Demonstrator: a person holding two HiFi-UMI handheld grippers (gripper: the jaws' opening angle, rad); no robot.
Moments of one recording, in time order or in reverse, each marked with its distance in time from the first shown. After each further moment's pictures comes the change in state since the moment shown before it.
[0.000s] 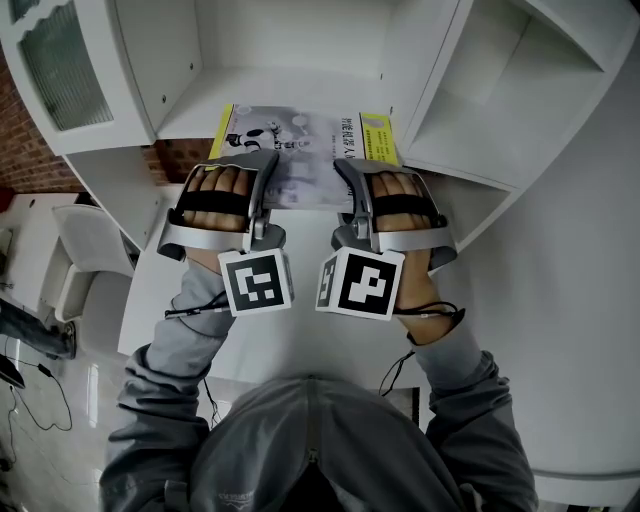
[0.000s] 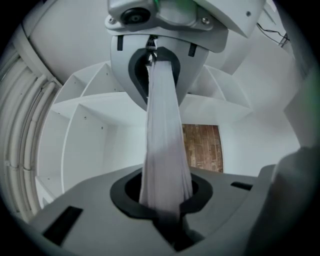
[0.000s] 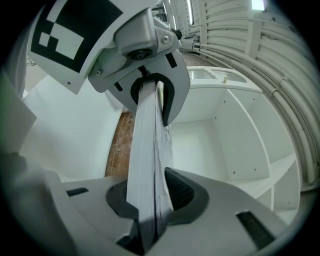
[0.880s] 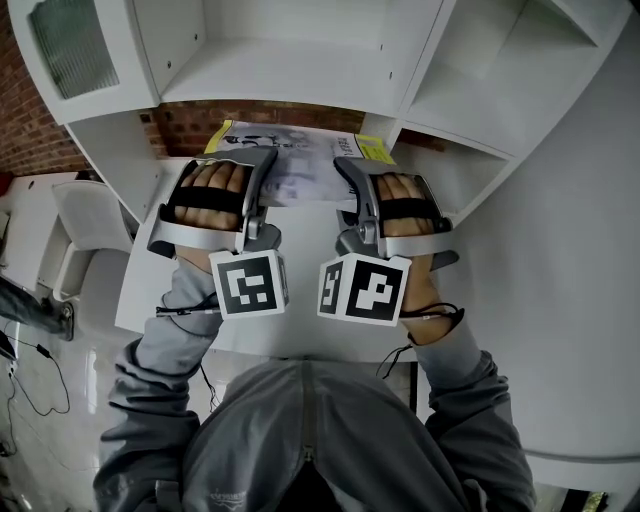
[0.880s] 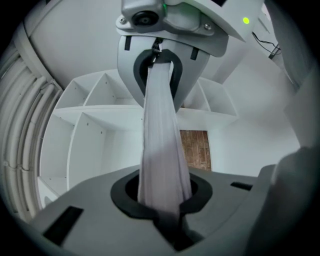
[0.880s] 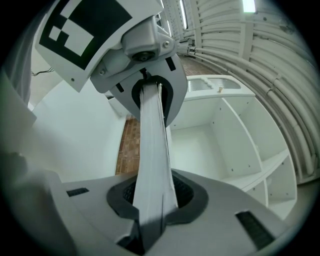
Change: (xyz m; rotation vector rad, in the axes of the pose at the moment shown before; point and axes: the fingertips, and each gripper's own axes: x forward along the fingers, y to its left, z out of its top) left arm -0.073 -0.028 0.011 0.011 -0.031 -0.035; right arm -0.068 0.042 0.015 0.060 -0.039 -0.001
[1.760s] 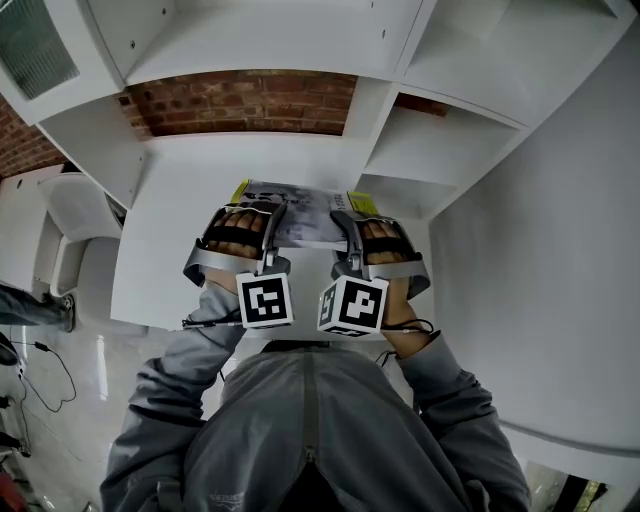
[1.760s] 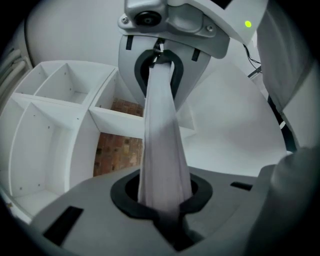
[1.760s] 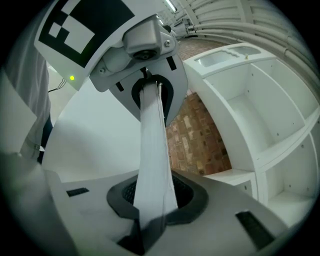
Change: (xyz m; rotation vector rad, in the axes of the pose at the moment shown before) left arm 0.007 -0.182 0.037 -0.073 -0.081 -0.380; right arm 0.006 0.176 -0.048 0.117 0.080 0.325
